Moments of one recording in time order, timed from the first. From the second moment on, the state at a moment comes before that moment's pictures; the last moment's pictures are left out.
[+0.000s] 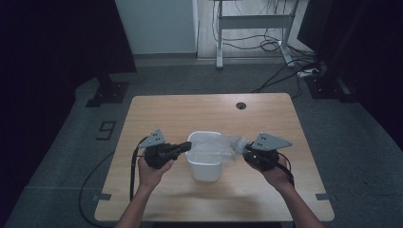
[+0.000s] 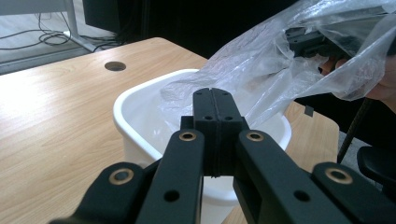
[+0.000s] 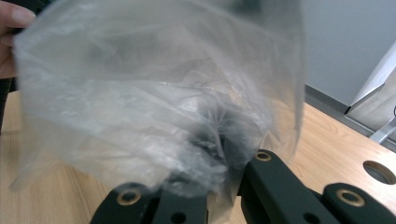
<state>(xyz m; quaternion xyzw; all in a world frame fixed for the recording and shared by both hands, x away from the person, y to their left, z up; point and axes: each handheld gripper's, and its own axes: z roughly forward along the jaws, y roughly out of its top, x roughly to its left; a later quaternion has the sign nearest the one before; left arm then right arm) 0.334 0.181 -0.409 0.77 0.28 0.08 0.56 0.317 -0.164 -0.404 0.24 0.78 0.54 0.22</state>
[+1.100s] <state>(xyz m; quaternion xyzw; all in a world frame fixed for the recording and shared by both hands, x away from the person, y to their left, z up) 0.329 0.173 -0.406 0.78 0.30 0.09 0.54 0.312 -0.155 -0.411 0.23 0.78 0.55 0.19</state>
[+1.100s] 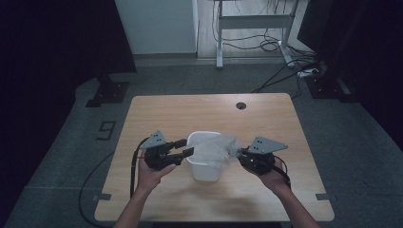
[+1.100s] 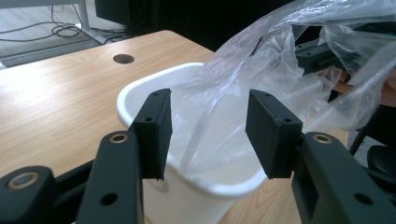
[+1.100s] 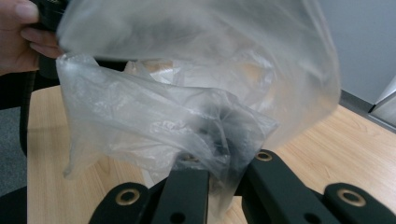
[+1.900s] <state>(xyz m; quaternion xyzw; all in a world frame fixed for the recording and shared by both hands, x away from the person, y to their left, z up) 0.340 0.166 -0.411 0.78 0.31 0.09 0.53 0.282 -0.183 -0.403 0.20 0.77 0.59 0.14</state>
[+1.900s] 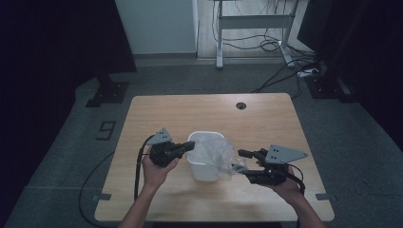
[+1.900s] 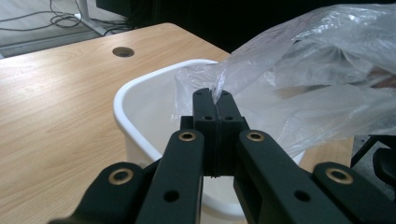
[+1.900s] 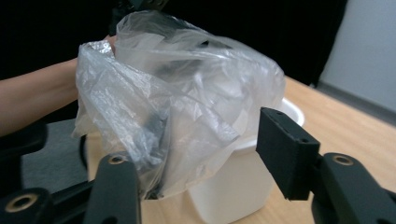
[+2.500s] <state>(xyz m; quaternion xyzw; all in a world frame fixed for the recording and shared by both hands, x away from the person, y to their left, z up) 0.337 0.159 -0.408 0.77 0.31 0.07 0.55 0.293 -0.171 -0.402 0.24 0.76 0.59 0.15</state>
